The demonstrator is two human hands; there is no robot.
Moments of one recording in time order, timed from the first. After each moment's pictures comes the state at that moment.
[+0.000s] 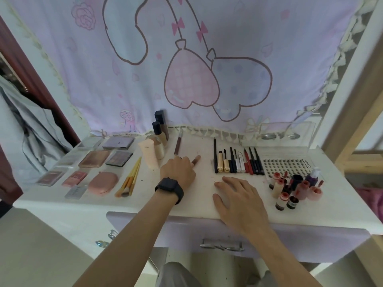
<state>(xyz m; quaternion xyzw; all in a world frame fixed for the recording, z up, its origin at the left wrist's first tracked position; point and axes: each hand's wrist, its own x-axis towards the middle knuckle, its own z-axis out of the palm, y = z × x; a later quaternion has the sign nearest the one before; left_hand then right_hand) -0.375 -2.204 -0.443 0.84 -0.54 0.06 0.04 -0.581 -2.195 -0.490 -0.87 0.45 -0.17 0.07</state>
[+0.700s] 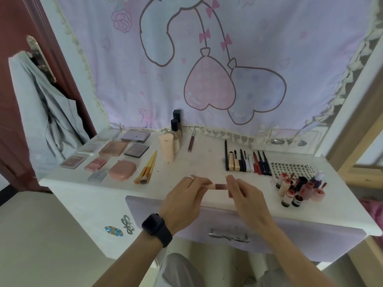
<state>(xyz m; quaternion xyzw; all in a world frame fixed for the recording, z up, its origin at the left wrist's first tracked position) -0.398 -2.069 -0.447 0.64 -0.68 0.00 0.35 -0.573 -2.154 -0.452 -0.74 0.40 -0.36 0.41</state>
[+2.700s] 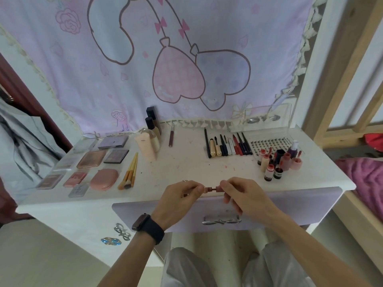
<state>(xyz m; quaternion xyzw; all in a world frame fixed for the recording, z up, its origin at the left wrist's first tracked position) -0.408 -2.072 -0.446 0.64 -0.63 -0.25 0.35 -0.615 -2.147 -0.470 -0.66 0.37 -0.31 0.57</state>
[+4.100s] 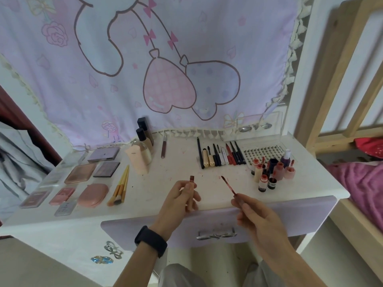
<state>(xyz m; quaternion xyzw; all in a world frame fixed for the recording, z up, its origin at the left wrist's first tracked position) -0.425 -2.094 -0.442 0.61 -0.45 -0.44 0.48 -0.639 -2.123 -0.503 -0.34 0.38 -0.50 0.70</state>
